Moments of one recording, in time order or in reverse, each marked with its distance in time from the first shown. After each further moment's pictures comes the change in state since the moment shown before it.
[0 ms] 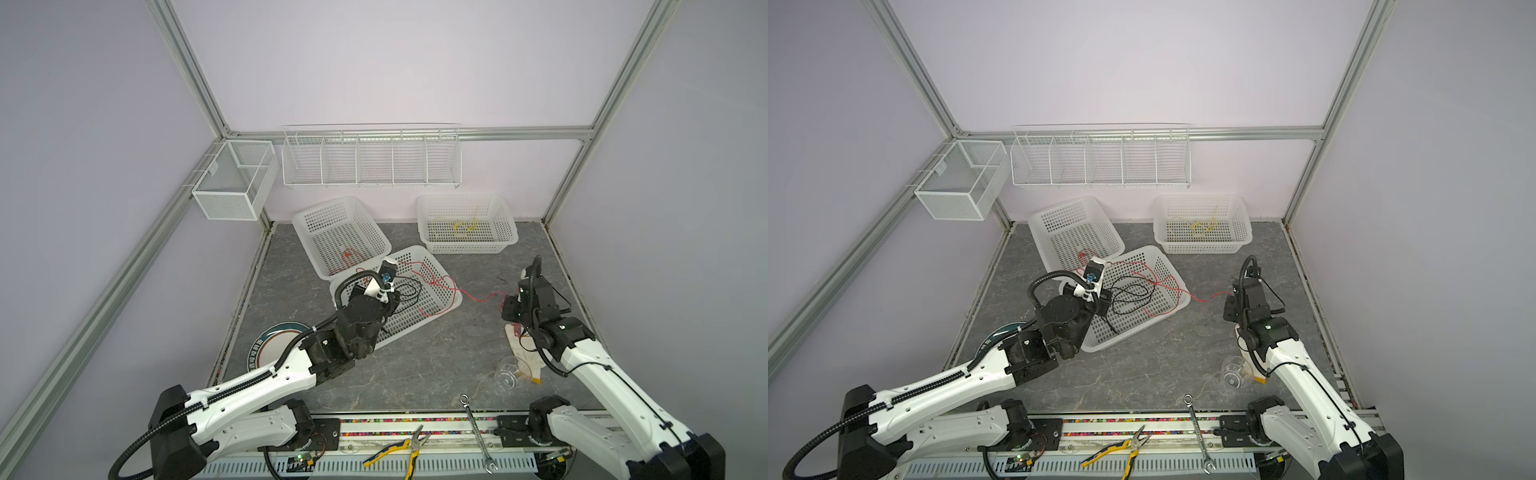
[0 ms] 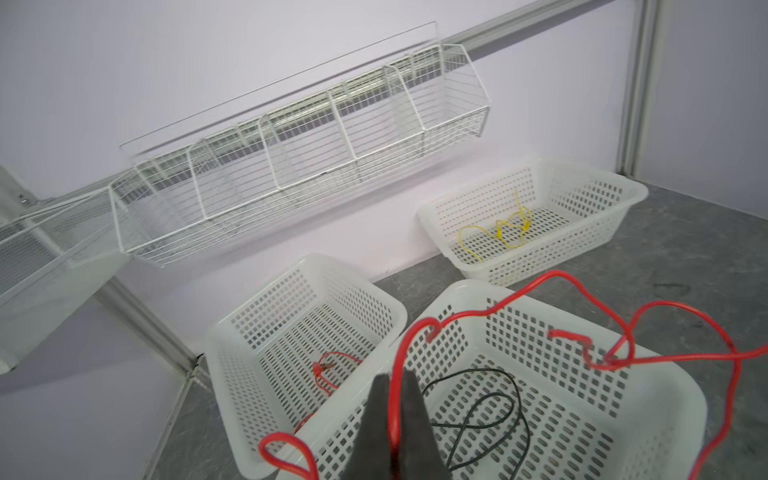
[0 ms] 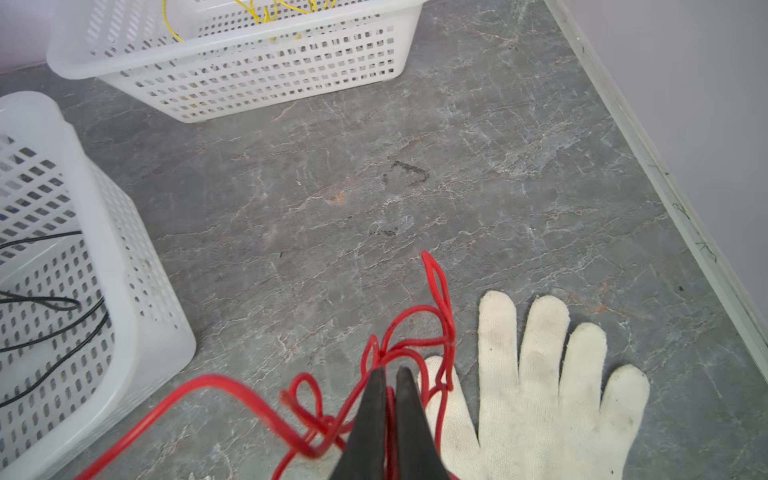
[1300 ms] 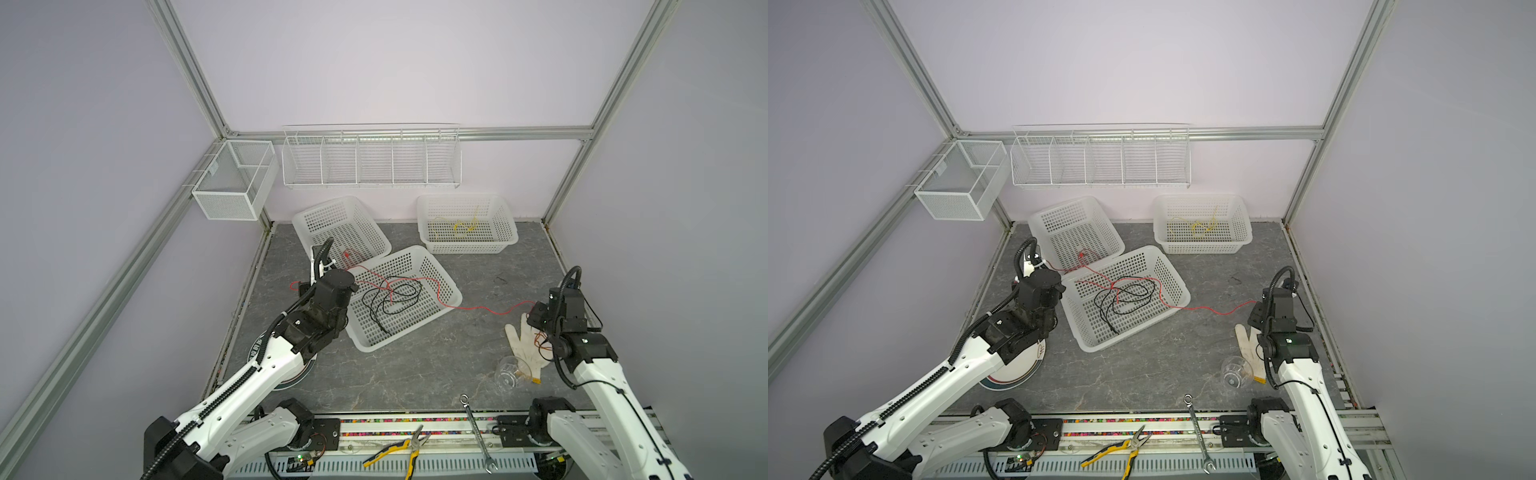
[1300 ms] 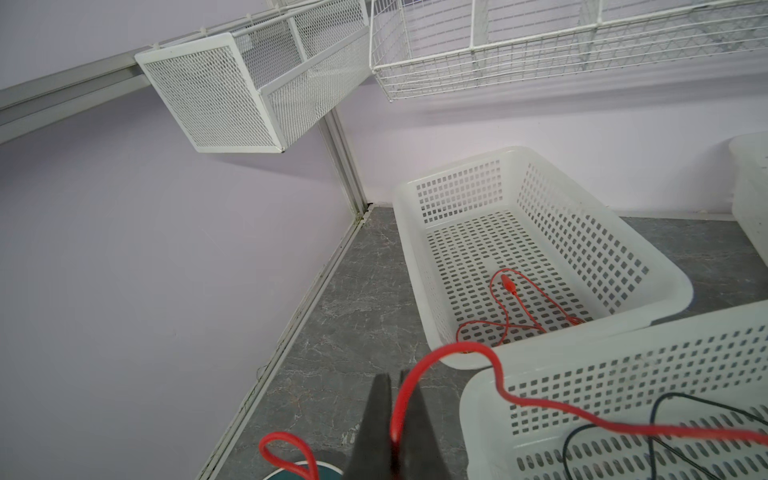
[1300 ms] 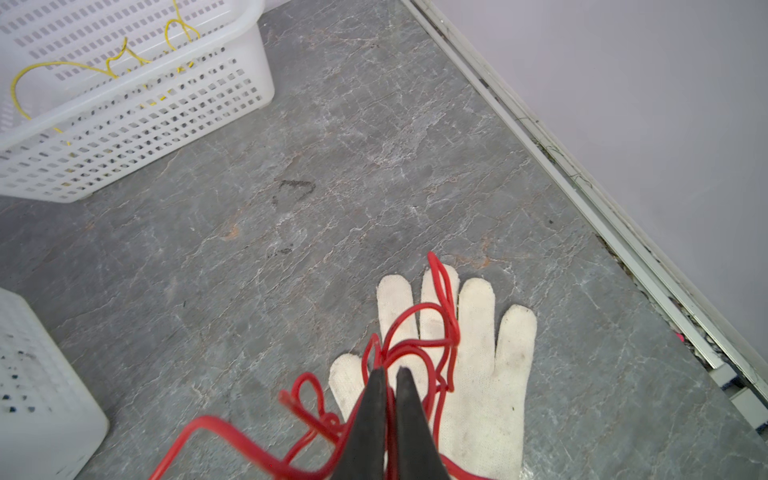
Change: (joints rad) left arm 0.410 -0.018 0.075 -0.467 -0.173 -0.386; right arm -0.283 -0.152 -0.062 -0.075 -0.018 0.041
